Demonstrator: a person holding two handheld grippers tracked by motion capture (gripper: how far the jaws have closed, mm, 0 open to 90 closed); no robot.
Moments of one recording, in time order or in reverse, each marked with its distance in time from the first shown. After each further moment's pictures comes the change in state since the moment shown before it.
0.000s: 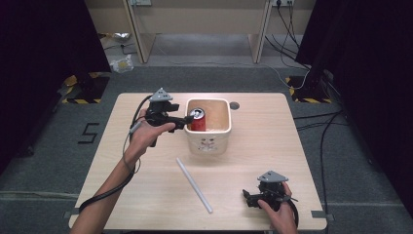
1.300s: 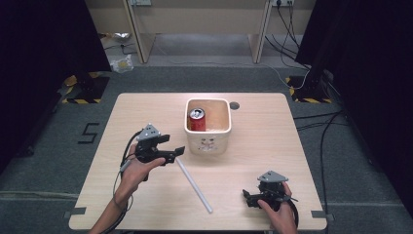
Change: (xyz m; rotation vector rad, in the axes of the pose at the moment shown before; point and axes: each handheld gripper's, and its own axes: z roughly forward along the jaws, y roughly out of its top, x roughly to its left) left arm -0.028 -0.092 -0.025 -0.001 0.015 -0.070; right arm 0.000 0.000 0.000 0.003 0.000 0.000
